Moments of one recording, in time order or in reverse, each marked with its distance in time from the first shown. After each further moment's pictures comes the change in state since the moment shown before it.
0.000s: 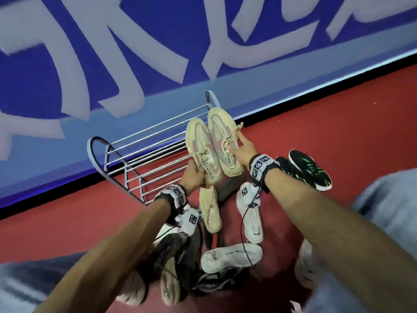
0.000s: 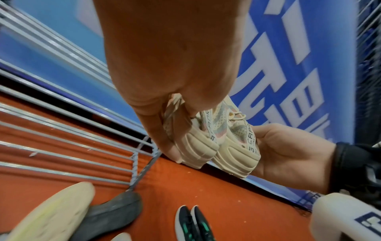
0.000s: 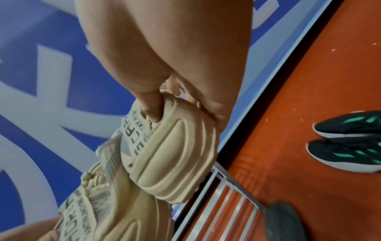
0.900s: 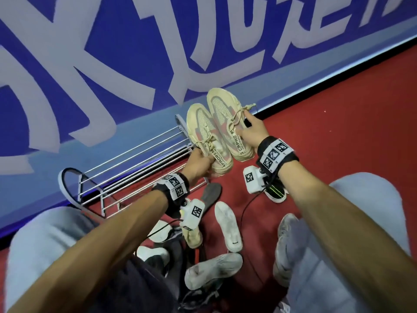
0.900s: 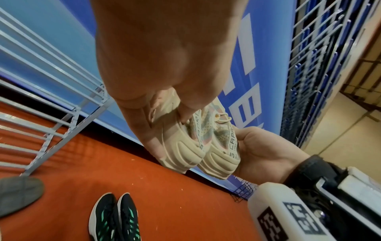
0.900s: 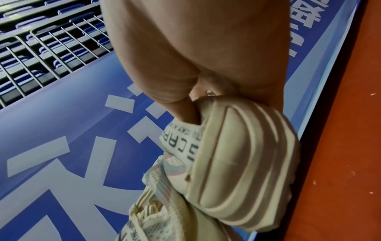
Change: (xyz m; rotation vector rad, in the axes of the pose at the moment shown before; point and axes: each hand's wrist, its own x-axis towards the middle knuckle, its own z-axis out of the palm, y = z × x) left_hand -0.018 0.158 0.075 -0.136 -0.153 0.047; right_hand -0.027 -0.095 -0.154 0.094 0.204 -0.077
